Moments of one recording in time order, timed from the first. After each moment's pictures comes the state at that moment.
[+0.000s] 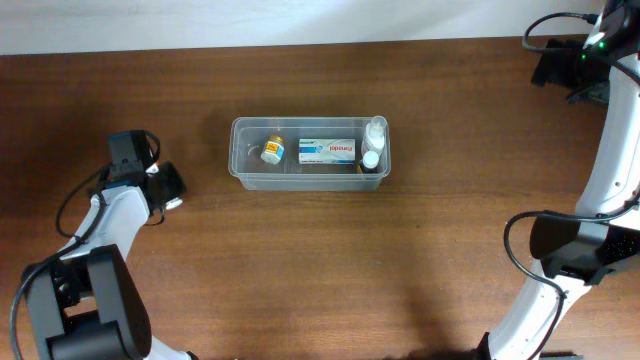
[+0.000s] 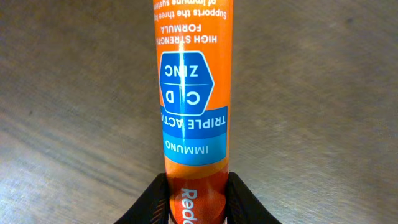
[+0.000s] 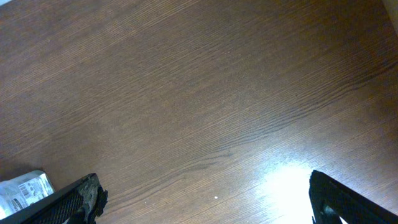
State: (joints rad) left arm 0.20 1.75 1.01 -0.35 -0.04 -0.26; right arm -0.27 2.14 2.60 -1.63 0.10 0.18
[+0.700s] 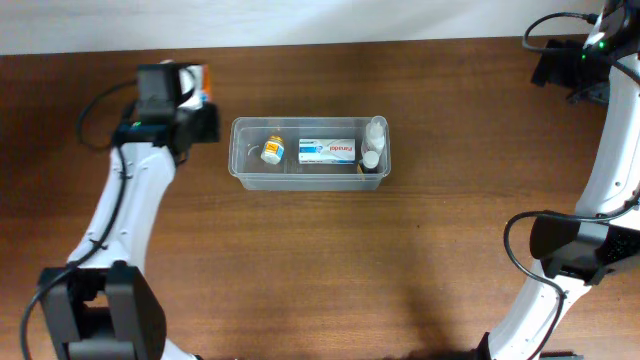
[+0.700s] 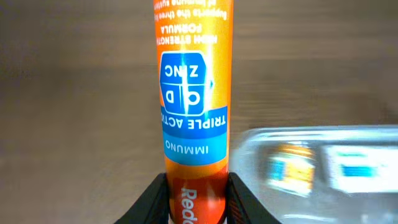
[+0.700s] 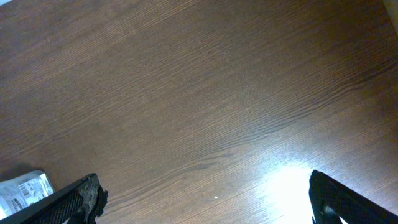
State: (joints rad) left arm -0.05 1.75 1.43 -0.55 0.05 0.01; right arm -0.27 2.14 2.60 -1.63 0.10 0.18
